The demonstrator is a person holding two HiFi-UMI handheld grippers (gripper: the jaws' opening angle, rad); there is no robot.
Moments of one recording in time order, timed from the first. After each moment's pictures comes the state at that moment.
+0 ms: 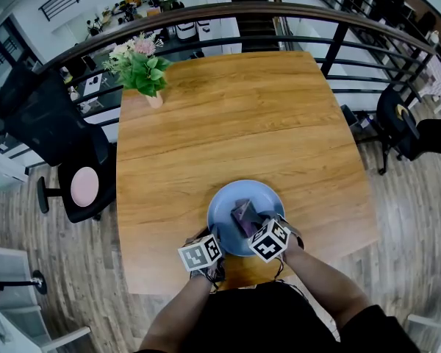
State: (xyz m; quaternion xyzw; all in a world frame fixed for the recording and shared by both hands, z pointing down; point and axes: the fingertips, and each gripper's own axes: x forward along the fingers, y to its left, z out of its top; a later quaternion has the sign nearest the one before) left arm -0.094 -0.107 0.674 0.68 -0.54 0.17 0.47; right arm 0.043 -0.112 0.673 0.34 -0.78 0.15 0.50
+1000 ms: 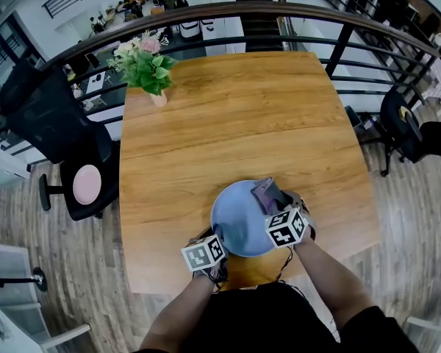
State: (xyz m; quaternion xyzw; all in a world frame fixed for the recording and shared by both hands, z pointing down) left arm -0.096 -0.108 0.677 0.68 -0.54 0.16 0.47; right arm 0.108 -0.187 0.637 0.51 -0.74 0.08 0.44
